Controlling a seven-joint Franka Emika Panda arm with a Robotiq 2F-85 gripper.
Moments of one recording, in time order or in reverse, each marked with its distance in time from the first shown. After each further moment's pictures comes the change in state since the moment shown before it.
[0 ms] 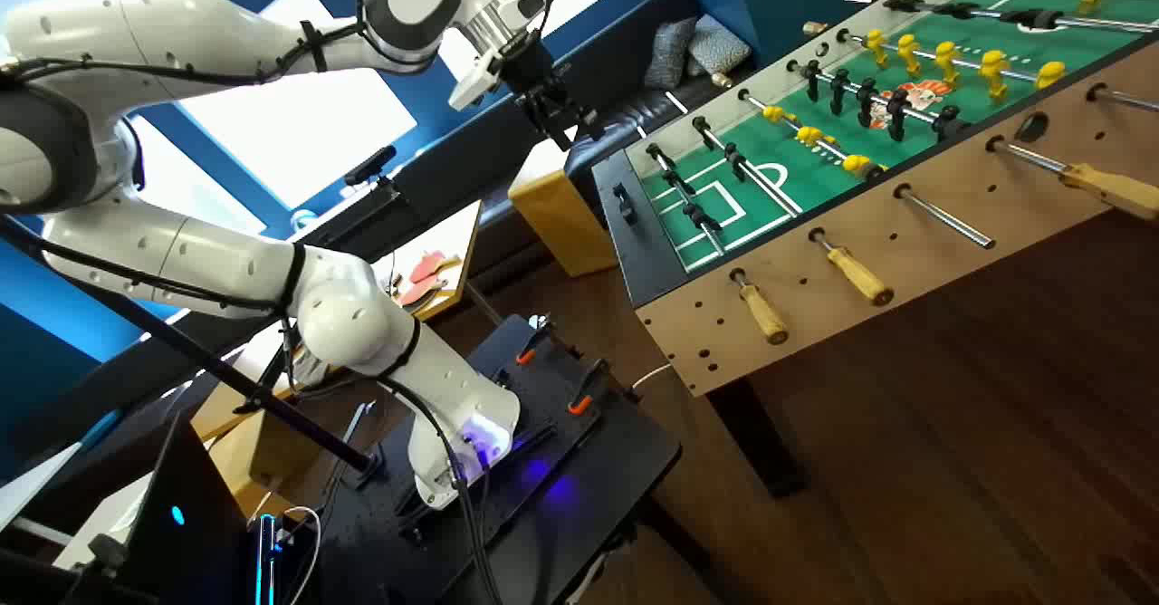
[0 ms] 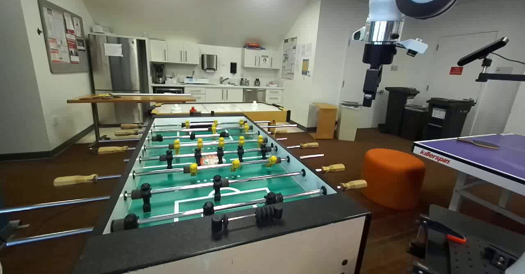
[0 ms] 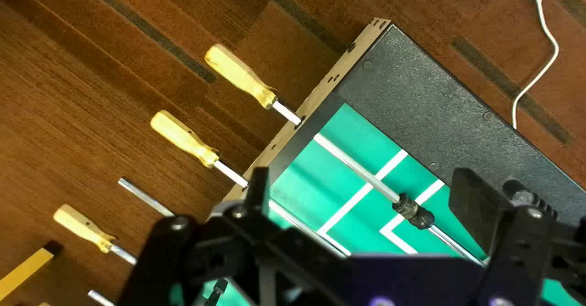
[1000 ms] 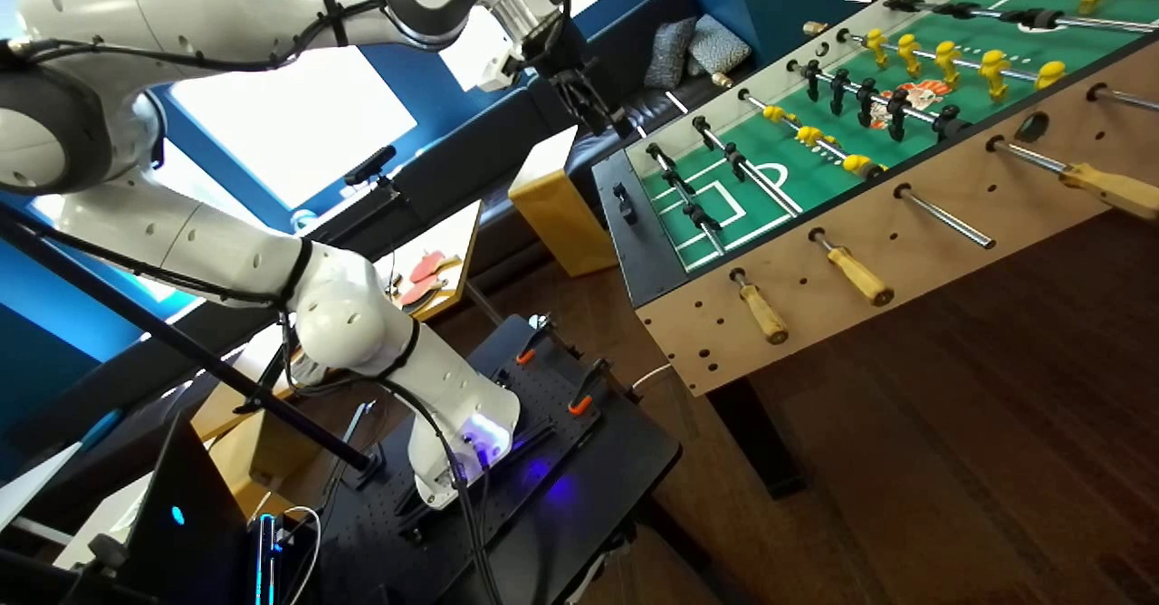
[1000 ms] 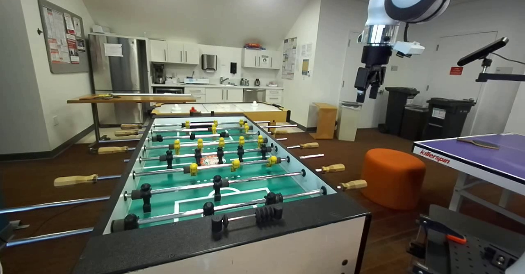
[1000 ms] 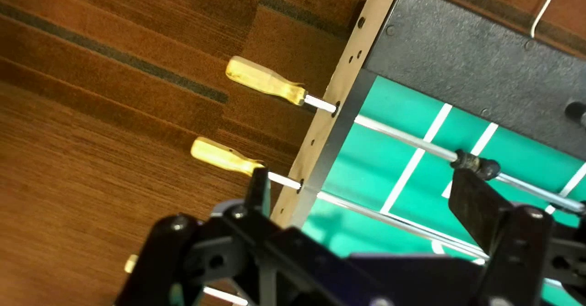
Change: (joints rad) arm -0.060 0.107 -0.079 0.097 0.039 0.024 0.142
